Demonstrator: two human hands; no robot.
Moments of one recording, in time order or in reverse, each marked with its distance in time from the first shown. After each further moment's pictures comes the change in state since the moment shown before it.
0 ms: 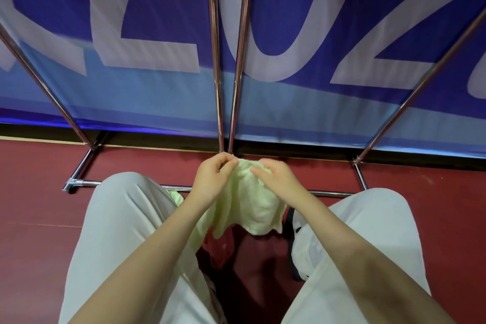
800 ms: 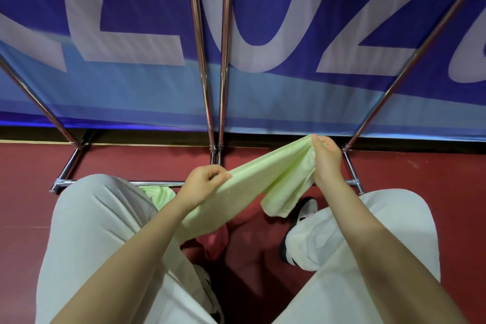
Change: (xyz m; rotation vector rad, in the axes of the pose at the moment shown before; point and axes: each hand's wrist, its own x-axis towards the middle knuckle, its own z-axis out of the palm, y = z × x) left_hand -0.012 -0.028 0.001 0.122 -0.281 -0.023; right_hand -0.009 0.042 -0.075 0.634 0.738 0.301
